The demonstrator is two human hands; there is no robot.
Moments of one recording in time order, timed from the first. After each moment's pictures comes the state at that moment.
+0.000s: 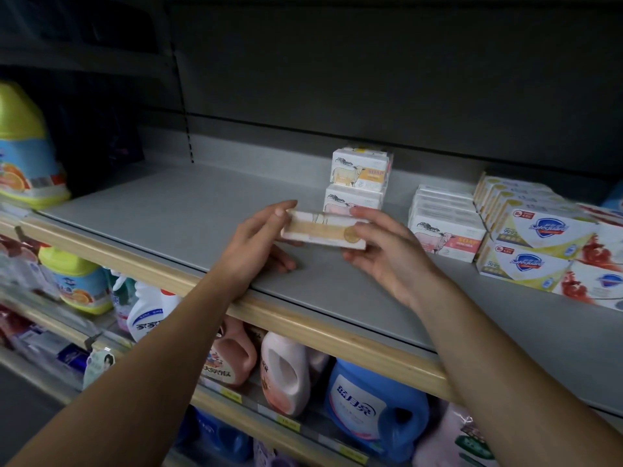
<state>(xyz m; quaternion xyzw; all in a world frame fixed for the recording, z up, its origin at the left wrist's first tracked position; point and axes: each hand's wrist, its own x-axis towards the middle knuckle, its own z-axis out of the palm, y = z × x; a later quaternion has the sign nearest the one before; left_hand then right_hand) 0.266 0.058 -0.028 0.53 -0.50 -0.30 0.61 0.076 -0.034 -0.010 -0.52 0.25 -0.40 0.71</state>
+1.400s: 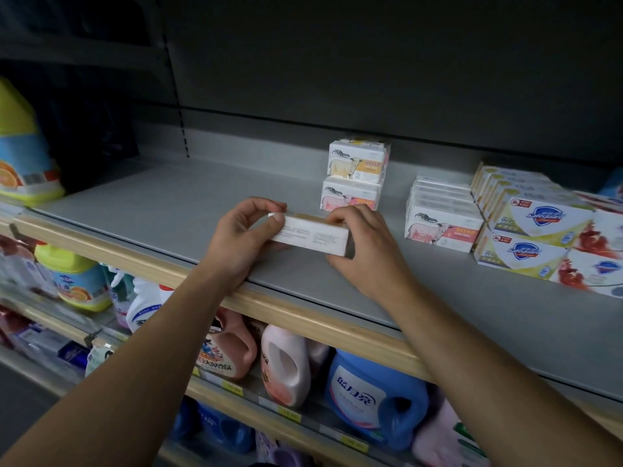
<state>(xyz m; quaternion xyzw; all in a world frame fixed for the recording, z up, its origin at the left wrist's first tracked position) 0.276 0.051 -0.037 0.47 -0.44 -0.32 0.70 0.088 -0.030 -0.034 -0.88 0.27 -0.38 0.07</state>
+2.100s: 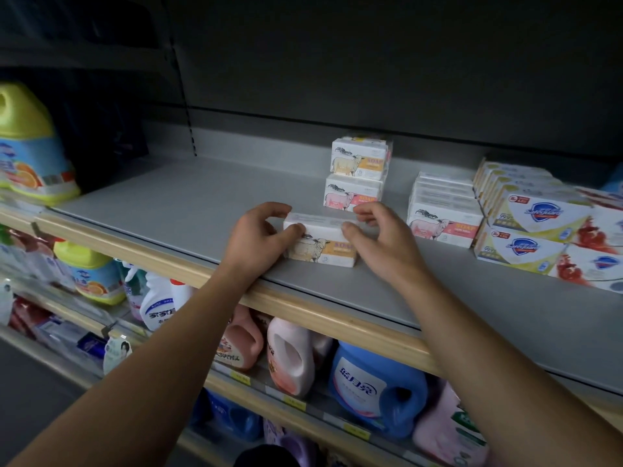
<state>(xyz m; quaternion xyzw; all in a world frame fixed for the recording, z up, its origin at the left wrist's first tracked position) 0.266 0.053 -0.033 0.68 -0.50 -0.08 0.53 0.072 -0.033 -0.022 -0.79 0.37 -0.41 0.26</state>
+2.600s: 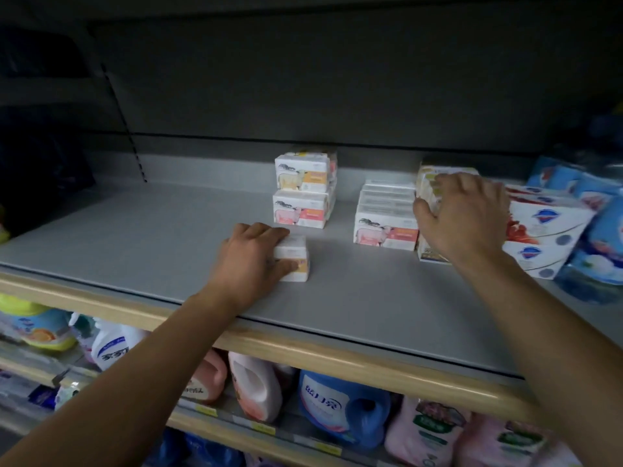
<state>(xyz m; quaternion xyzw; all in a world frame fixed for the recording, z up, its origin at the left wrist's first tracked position) 0.214 0.019 -0.023 0.69 -0.67 0.10 0.26 -0.069 -0.102 0.026 -0.73 0.59 -0.28 -0.18</state>
